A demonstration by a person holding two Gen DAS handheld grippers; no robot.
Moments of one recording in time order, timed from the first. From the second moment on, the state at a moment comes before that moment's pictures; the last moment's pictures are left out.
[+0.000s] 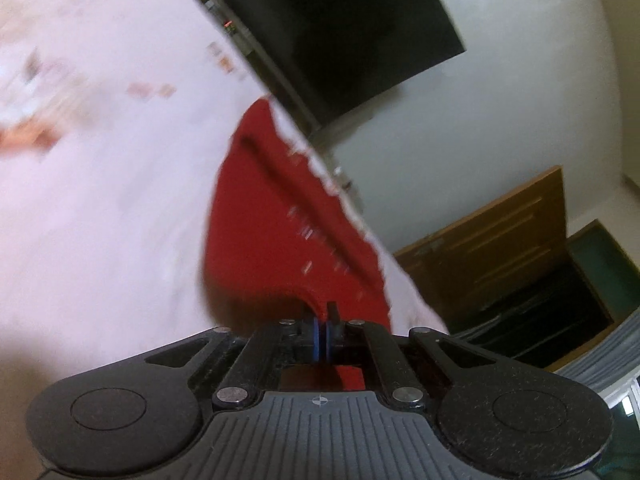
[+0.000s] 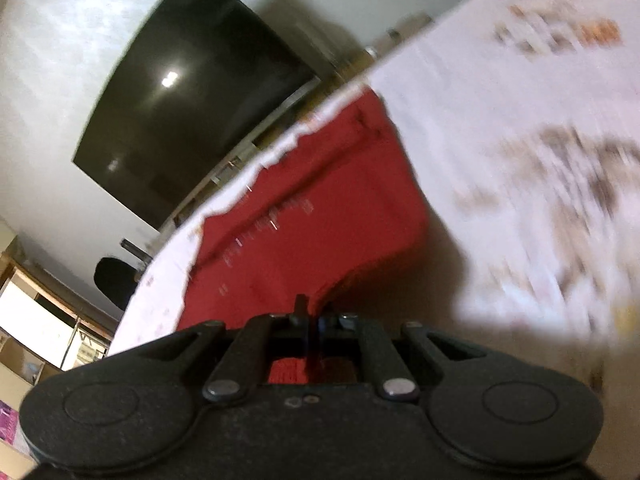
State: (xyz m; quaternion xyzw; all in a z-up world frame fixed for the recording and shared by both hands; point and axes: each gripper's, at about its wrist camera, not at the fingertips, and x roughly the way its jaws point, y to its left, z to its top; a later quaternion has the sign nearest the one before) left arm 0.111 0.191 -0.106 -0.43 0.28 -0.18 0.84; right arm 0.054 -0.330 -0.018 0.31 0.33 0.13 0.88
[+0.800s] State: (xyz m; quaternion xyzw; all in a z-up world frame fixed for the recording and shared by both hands) left arm 0.415 0.179 -0.063 -0.36 0.26 -0.15 0.88; right arm 0.361 -0.350 -0.009 0.30 0.30 0.15 0.89
